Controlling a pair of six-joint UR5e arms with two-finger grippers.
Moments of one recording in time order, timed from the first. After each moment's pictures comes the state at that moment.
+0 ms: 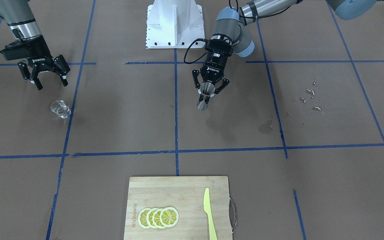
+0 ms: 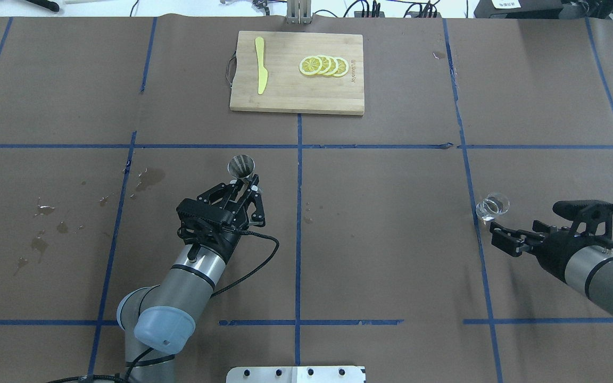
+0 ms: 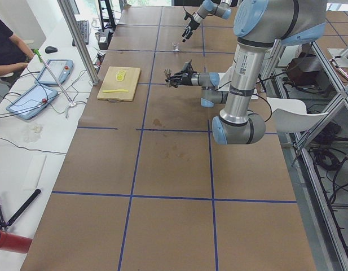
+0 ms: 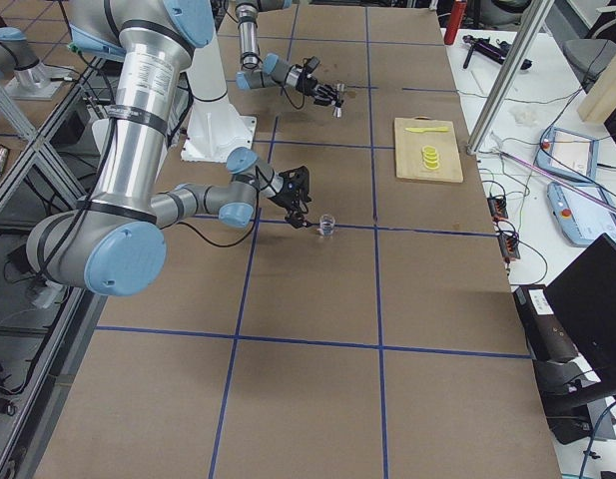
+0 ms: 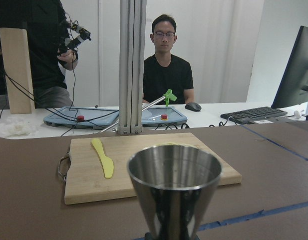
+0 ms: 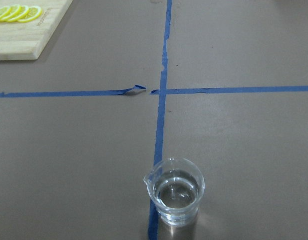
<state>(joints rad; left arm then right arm) -0.18 -2.05 -1.48 -2.81 -0.62 -0.75 0.26 -1.92 2.03 -0.69 1.08 1.33</state>
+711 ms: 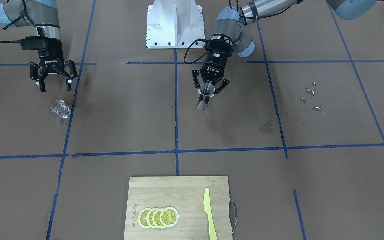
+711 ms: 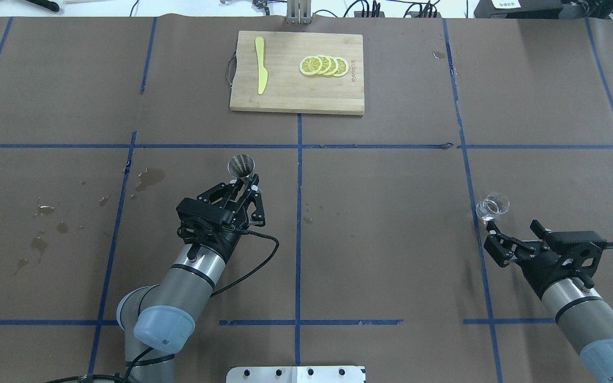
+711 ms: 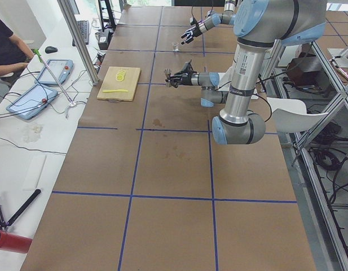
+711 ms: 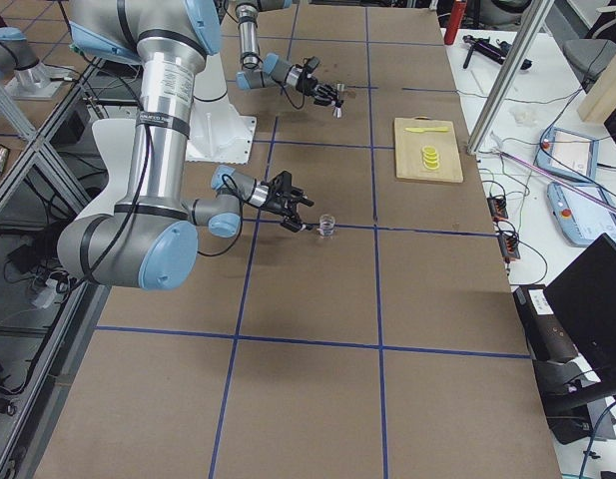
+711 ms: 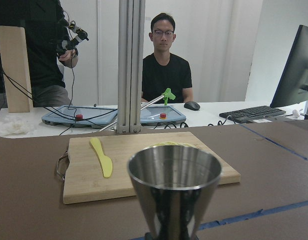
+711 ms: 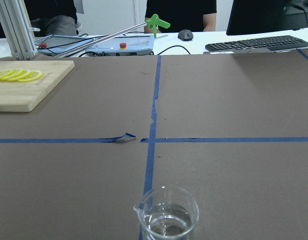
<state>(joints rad) -0.19 -2.05 -1.48 -2.81 -0.64 -0.74 0.10 -1.85 1.87 -0.69 0.63 1.43</state>
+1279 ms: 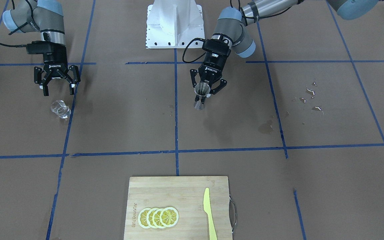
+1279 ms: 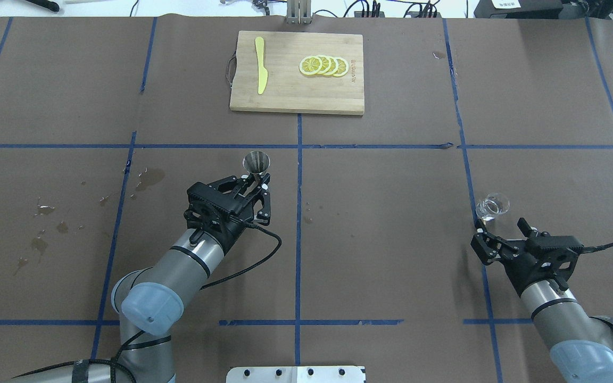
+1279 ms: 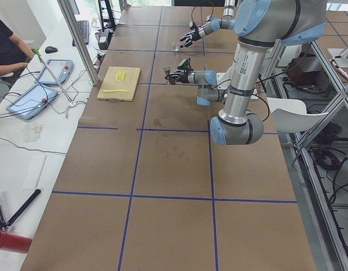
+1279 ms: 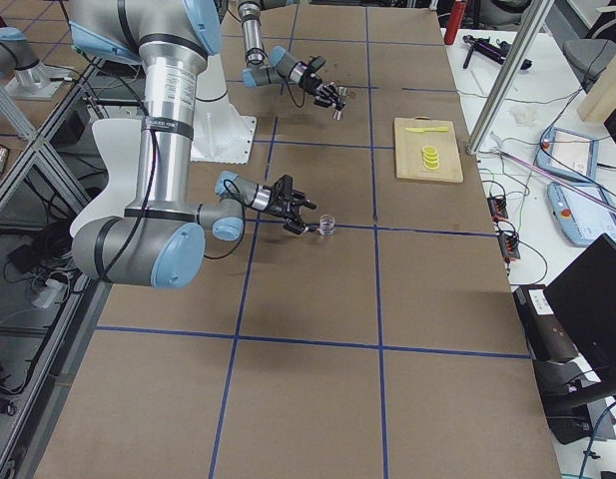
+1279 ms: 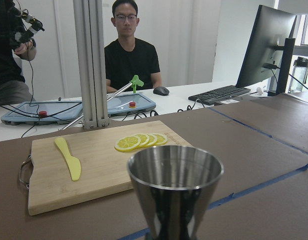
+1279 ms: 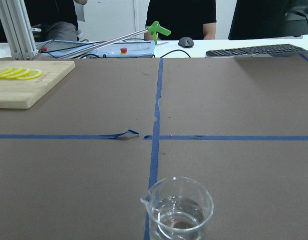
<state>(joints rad) -0.24 -2.05 -1.50 -2.82 -0.83 -0.63 0.10 -1.79 1.80 -0.68 0.60 1.42</state>
